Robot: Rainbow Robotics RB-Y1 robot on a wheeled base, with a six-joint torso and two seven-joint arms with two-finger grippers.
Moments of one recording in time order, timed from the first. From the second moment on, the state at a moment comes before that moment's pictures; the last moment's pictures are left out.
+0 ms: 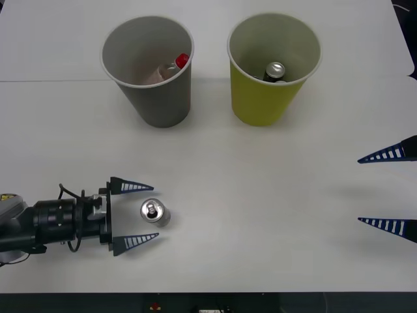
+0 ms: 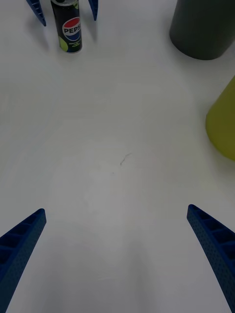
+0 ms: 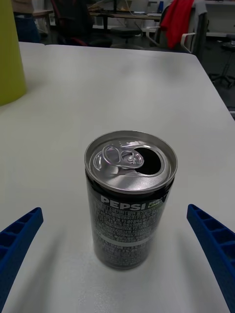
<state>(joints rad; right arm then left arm) 0.26 -1.13 -0.26 -2.01 1.31 -1.13 -0.09 -0.31 0.78 -0.64 -1.01 -0.62 -1.14 -0.79</state>
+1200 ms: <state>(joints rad) 0.26 -1.13 -0.26 -2.01 1.31 -1.13 -0.09 -0.33 0.72 -0.65 -1.01 -0.62 -1.07 -0.78</state>
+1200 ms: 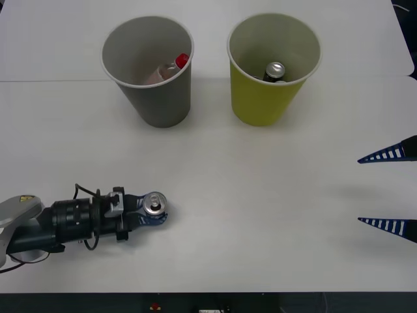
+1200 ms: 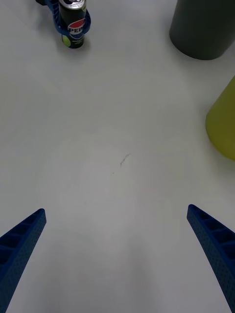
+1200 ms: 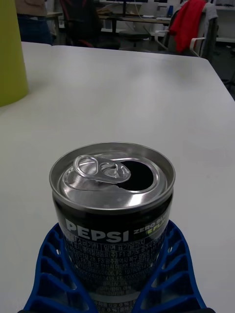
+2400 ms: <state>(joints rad) 0.26 -1.13 -0.26 -2.01 1.31 -1.13 -0.09 -0.28 0.73 -0.32 -1.26 -1.09 -1.23 -0.17</state>
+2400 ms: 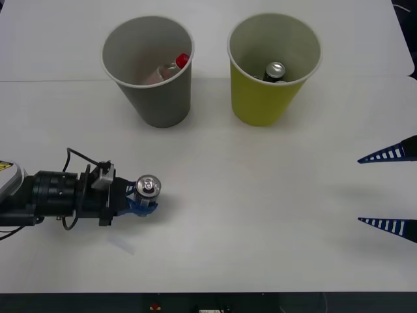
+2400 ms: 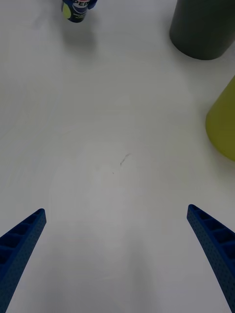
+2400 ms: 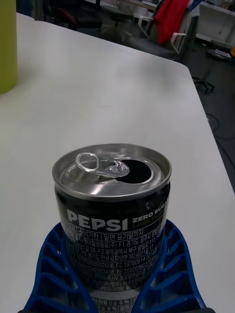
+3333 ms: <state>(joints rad) 0.26 -1.13 -0.26 -2.01 1.31 -1.13 -0.09 -0.20 0.72 -0.27 -1.99 -1.59 -1.09 0.93</state>
